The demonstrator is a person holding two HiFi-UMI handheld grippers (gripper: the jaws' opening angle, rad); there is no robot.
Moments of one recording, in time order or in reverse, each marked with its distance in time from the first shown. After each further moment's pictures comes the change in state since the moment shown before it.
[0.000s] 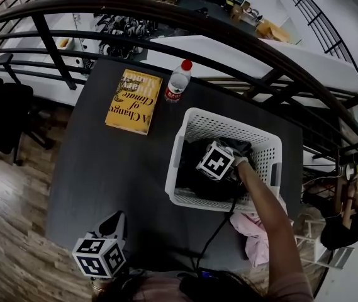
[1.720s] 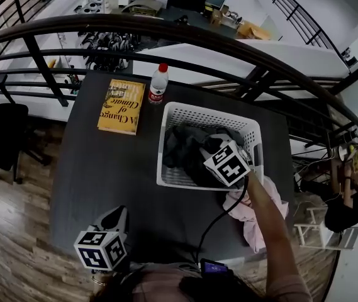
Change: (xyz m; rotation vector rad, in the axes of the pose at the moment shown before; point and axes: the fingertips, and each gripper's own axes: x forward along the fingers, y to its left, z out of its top) left arm -0.024 -0.038 -0.001 0.107 -0.017 -0.102; right arm -0.143 0.001 -0.007 0.187 -0.310 -0.348
